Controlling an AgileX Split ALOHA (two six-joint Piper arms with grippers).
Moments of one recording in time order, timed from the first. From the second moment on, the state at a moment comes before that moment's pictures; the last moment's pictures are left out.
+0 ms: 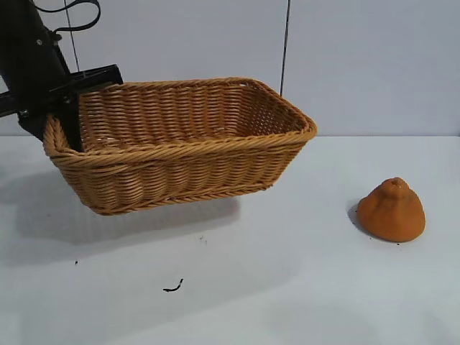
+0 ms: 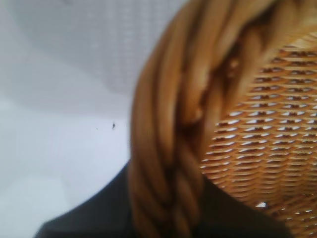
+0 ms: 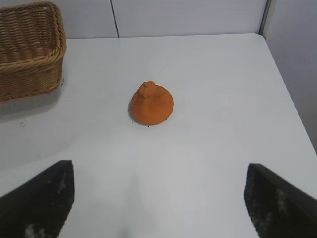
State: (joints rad) left arm -0.24 2.05 -1.58 -0.25 1.12 -0.24; right arm -0.02 0.00 -0.49 0.02 1.02 -0.01
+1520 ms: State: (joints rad) left arm -0.24 2.07 -1.63 -0.26 1.11 -0.12; right arm -0.02 0.00 -0.49 0.02 1.02 -0.01
